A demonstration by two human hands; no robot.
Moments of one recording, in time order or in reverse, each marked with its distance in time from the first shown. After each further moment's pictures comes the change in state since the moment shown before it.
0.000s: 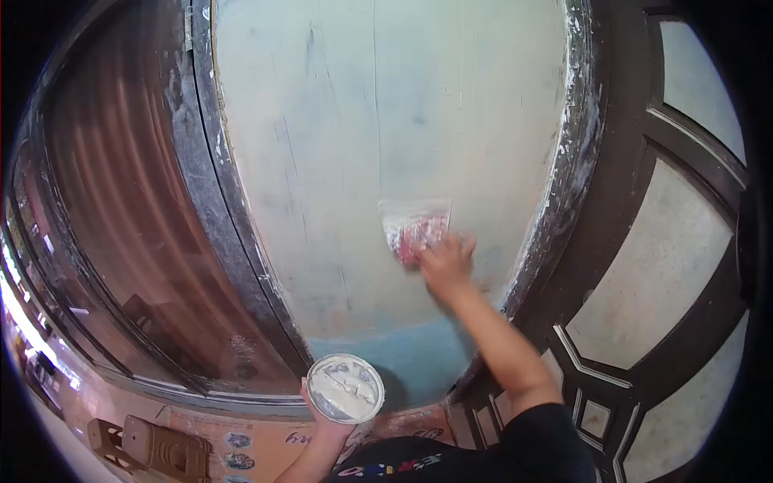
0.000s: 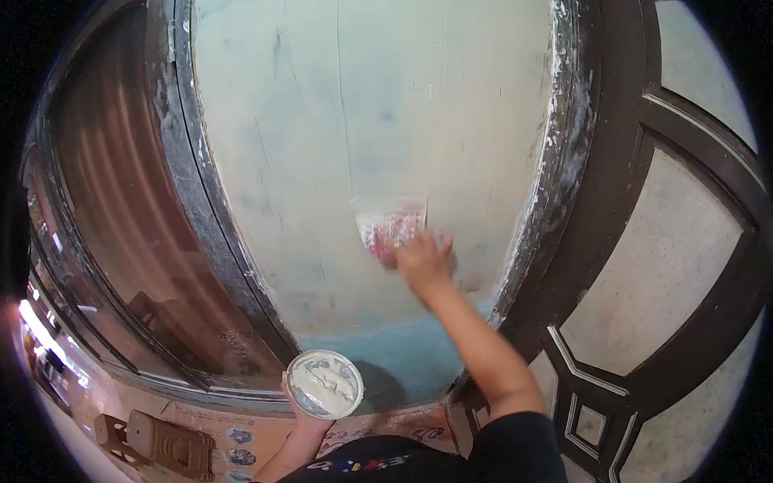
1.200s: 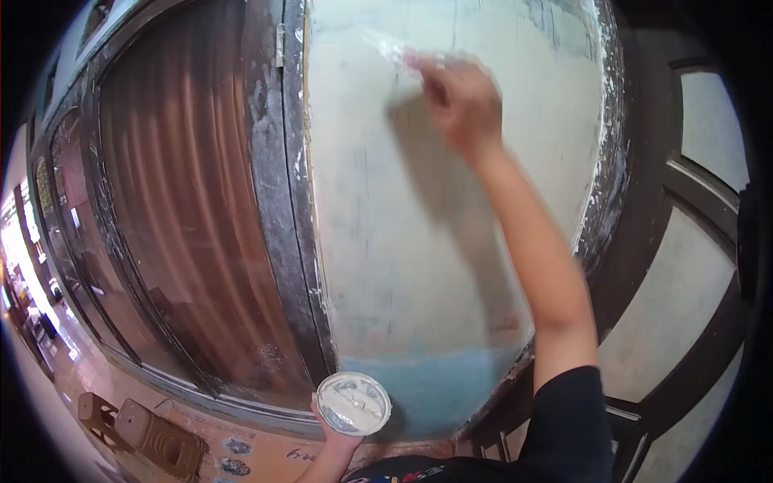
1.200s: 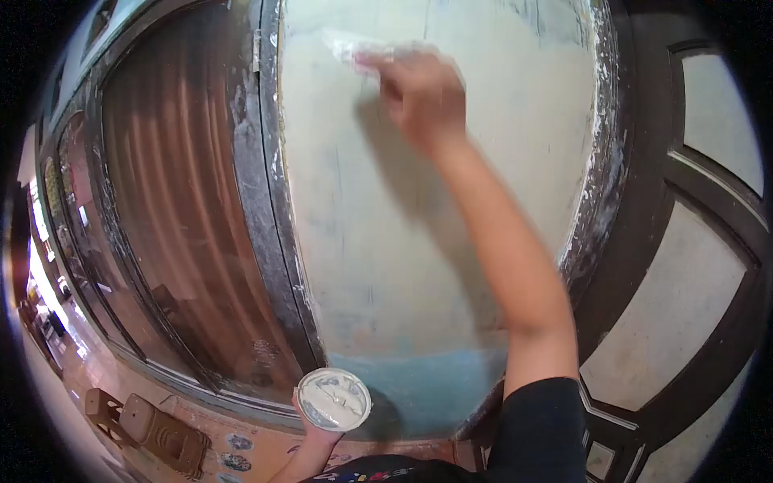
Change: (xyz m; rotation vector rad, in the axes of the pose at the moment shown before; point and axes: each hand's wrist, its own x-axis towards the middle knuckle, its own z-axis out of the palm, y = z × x) left_hand -0.004 0.029 -0.023 -0.113 -0.082 0.122; right_hand 0.319 -0.025 -0.112 0.252 0.758 -0.356
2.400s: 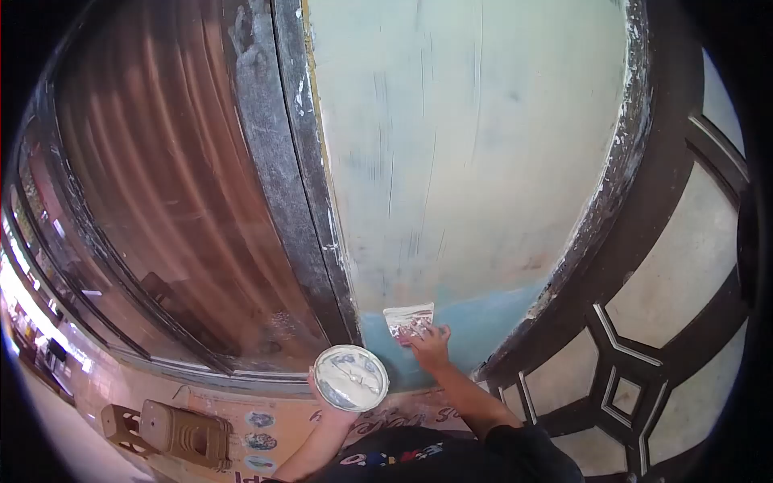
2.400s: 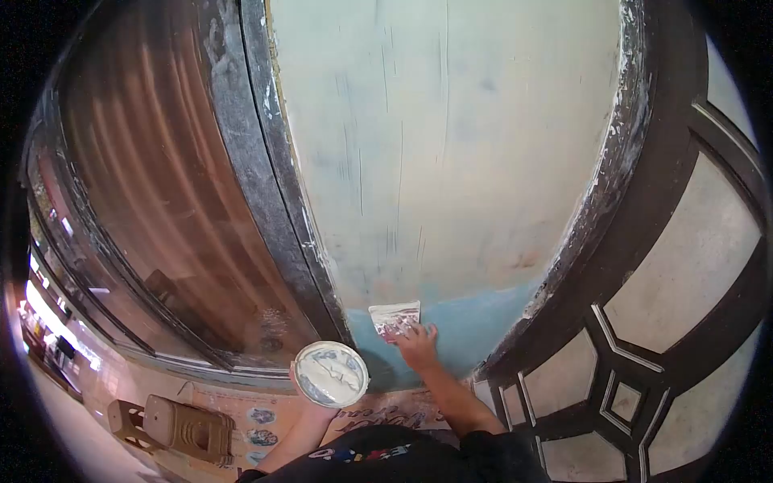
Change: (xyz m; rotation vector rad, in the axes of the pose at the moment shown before) left_hand -0.006 0.081 -0.048 0.107 0.128 -0.093; right_hand -0.463 -0.371 -0.139 0.002 -1.009 0.573
